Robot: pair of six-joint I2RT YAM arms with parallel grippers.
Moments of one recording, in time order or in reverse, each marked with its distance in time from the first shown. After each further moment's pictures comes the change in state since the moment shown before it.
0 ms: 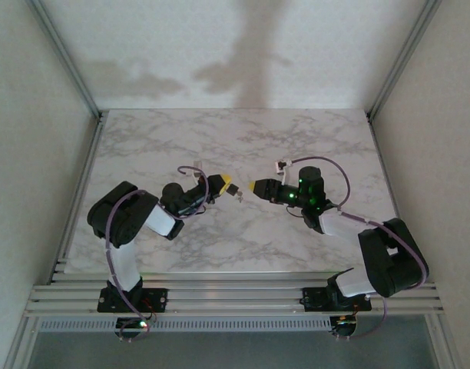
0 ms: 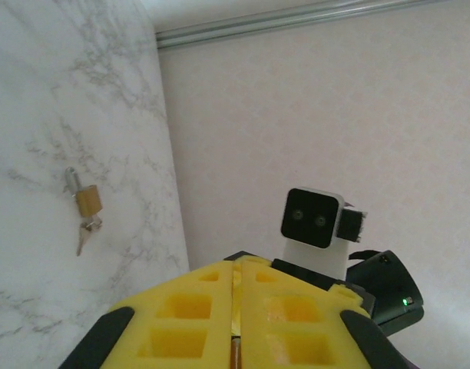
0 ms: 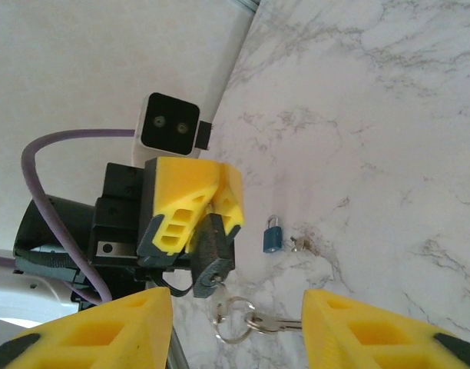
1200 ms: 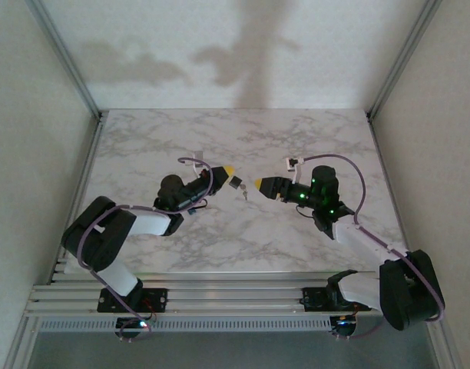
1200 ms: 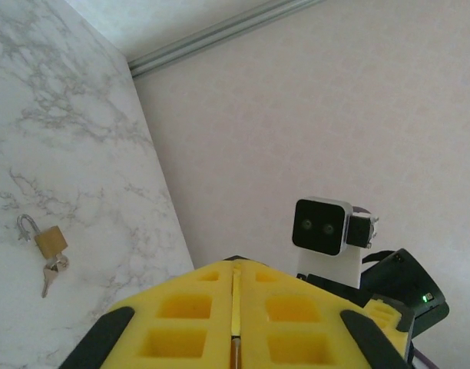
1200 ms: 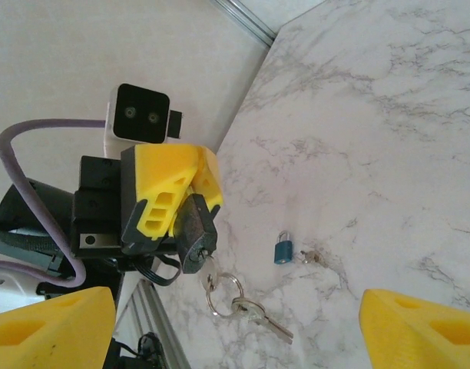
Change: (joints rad) left arm -0.047 -0.252 0.046 -0.260 -0.058 0.197; right arm -0.048 -0.238 0.005 -0.189 0.004 -0.078
